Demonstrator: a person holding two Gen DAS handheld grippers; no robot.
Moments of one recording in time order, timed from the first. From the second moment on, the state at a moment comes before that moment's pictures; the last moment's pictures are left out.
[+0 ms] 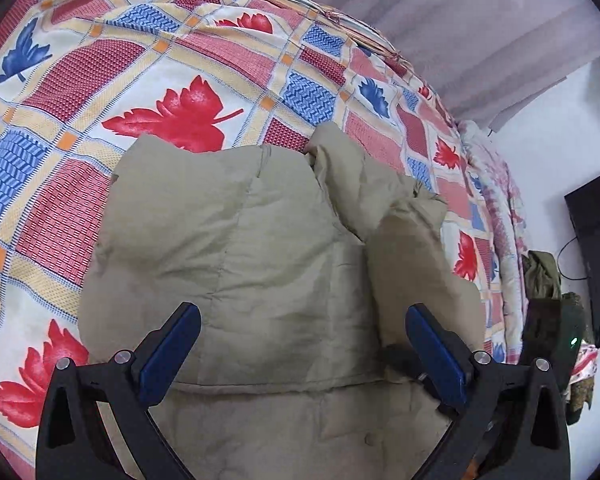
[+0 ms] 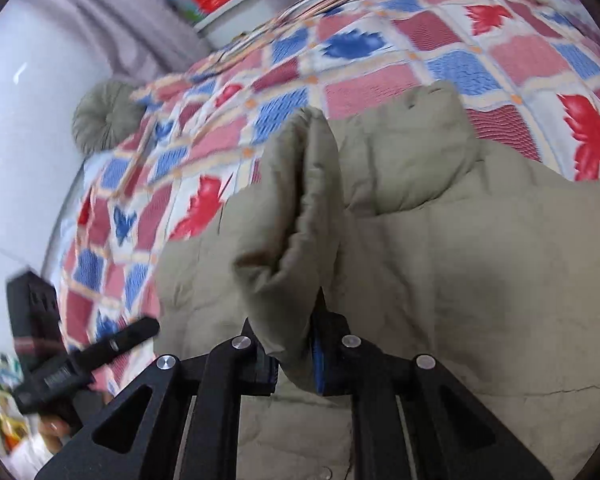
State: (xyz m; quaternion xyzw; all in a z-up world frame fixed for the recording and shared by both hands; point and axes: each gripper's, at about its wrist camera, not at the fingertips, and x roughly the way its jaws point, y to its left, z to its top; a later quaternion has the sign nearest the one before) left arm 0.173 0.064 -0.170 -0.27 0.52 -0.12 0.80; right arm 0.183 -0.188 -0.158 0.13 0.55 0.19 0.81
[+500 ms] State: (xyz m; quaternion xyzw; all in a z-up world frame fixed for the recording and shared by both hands) left arm 0.199 -0.013 -0.222 -0.22 0.58 -0.17 0.76; right arm 0.102 -0.314 -0.190 0.08 0.61 0.07 0.79
